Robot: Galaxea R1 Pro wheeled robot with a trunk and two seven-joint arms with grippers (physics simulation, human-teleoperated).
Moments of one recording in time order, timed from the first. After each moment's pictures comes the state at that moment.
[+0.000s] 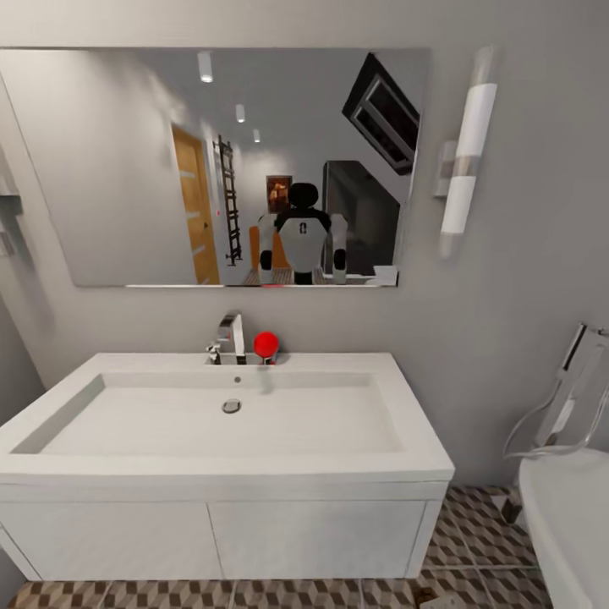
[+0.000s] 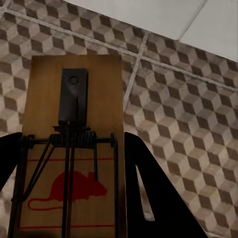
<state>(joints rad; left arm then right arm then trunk) -0.27 0.05 -0.47 -0.13 0.80 -0.30 0.01 -0.38 -0.01 -0.05 -0.05 0.28 -0.24 -0.10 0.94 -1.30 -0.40</state>
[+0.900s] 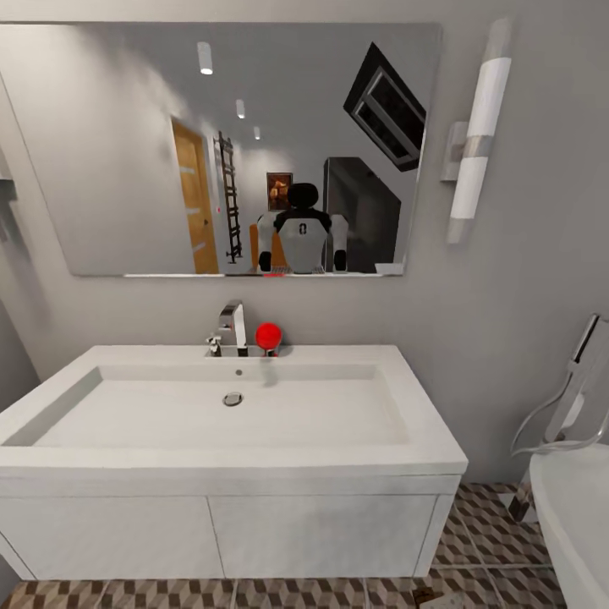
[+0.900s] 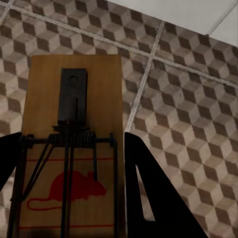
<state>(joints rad) -0.27 0.06 -0.47 -0.13 0.80 -0.31 0.04 -0.38 -0.01 -0.05 -0.05 0.29 -0.24 -0.10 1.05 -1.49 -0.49</state>
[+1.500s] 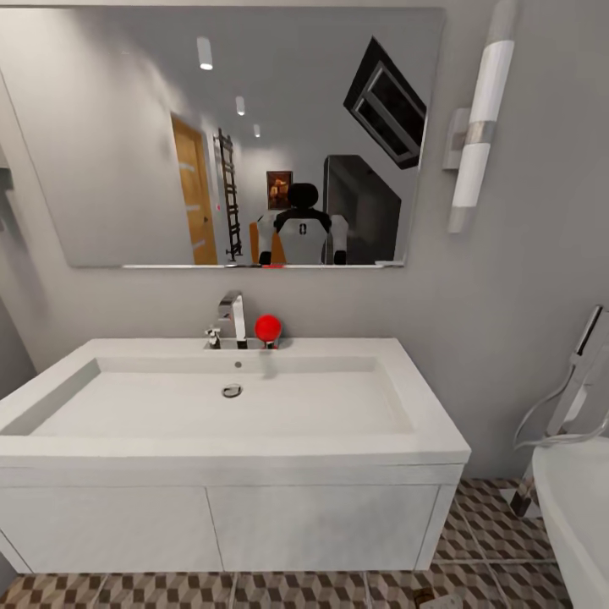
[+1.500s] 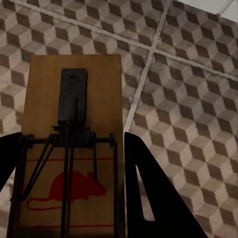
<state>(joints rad) -0.27 0.05 -0.47 -0.13 0.80 -0.31 0.04 -0.38 -0.01 -0.05 -0.04 0.29 -0.24 -0.10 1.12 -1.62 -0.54</state>
